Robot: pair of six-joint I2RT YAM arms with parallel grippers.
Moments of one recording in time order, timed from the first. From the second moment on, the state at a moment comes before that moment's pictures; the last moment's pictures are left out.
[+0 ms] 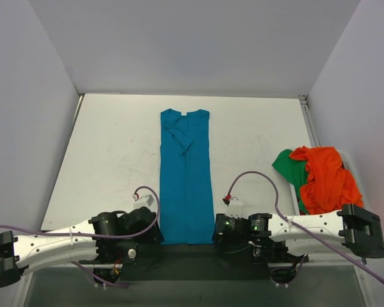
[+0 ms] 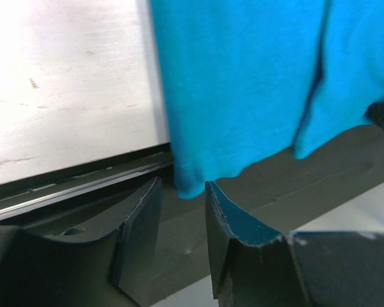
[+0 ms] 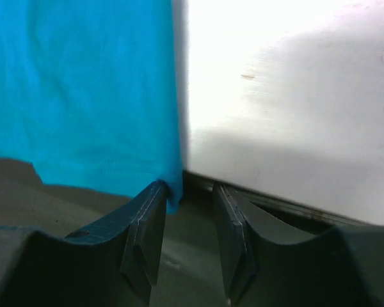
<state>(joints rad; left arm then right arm) -1.19 0.67 0.31 -0.63 -0.10 -1.23 1.40 1.06 0.38 -0.46 0.29 1.28</state>
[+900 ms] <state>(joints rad) -1.19 0.65 0.24 -0.56 -0.08 -1.26 1.30 0.93 0.22 -0.23 0.15 1.39</state>
